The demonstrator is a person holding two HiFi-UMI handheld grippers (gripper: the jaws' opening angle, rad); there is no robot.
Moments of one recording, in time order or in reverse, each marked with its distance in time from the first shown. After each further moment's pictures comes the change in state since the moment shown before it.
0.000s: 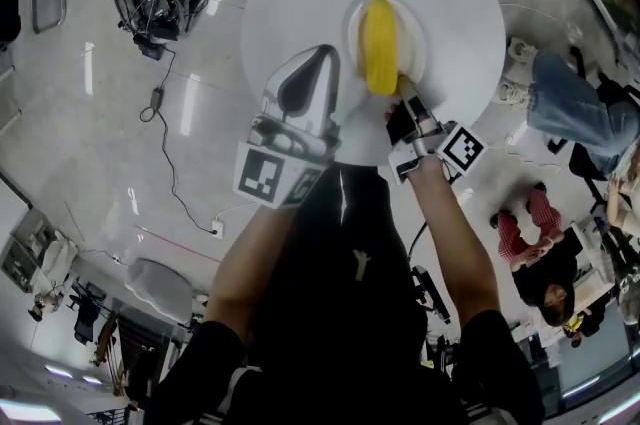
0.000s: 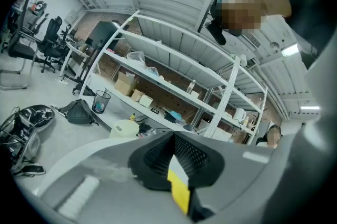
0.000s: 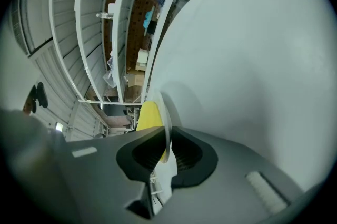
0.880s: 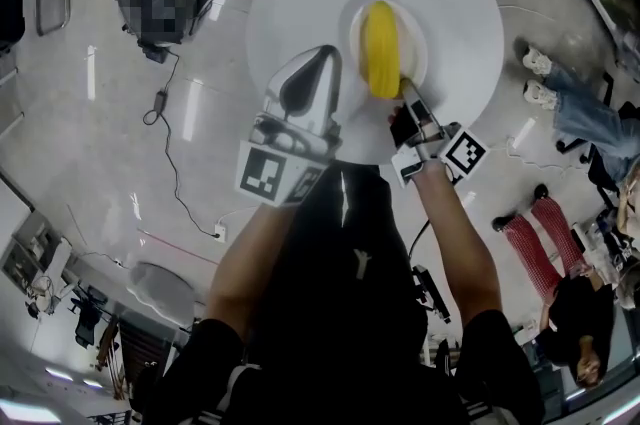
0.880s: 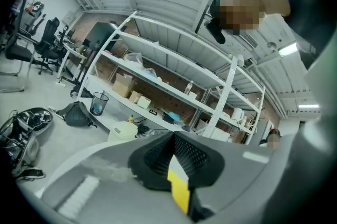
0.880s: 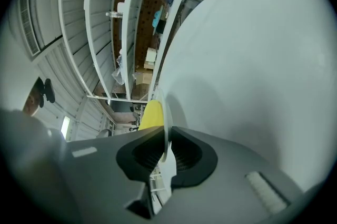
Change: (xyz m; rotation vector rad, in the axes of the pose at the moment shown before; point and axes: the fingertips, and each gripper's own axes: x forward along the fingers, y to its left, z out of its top) left arm -0.002 -0.004 0.008 0.019 -0.009 -0.018; right arm -0.005 0.016 -0.001 -0.059 0.007 0.087
